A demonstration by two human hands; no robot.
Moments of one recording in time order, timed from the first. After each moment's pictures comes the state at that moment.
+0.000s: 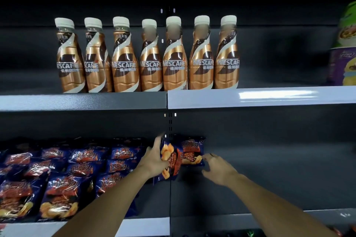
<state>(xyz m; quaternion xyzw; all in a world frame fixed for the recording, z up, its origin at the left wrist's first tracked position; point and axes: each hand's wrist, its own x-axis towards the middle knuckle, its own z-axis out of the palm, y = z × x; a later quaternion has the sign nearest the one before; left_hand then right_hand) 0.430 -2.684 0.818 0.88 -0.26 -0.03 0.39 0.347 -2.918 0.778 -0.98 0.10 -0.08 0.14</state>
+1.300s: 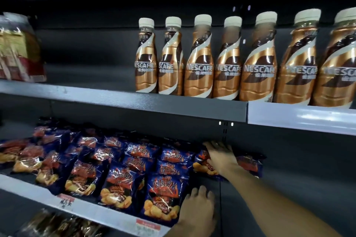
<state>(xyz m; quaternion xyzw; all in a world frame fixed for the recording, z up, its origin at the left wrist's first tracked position) 0.388 -2.655 0.763 0.96 -0.29 0.02 0.05 0.493 -2.798 0.810 -0.99 -0.01 -0.15 -0.07</state>
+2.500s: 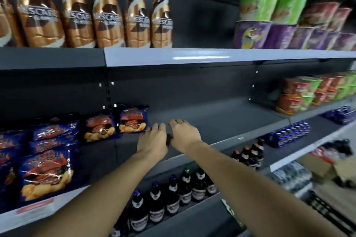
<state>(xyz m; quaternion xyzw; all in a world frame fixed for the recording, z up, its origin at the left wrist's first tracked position) 0.290 -2.777 0.794 0.88 -0.44 0.09 0.13 0.221 -2.879 0.801 -0.96 0.24 -0.15 0.03</state>
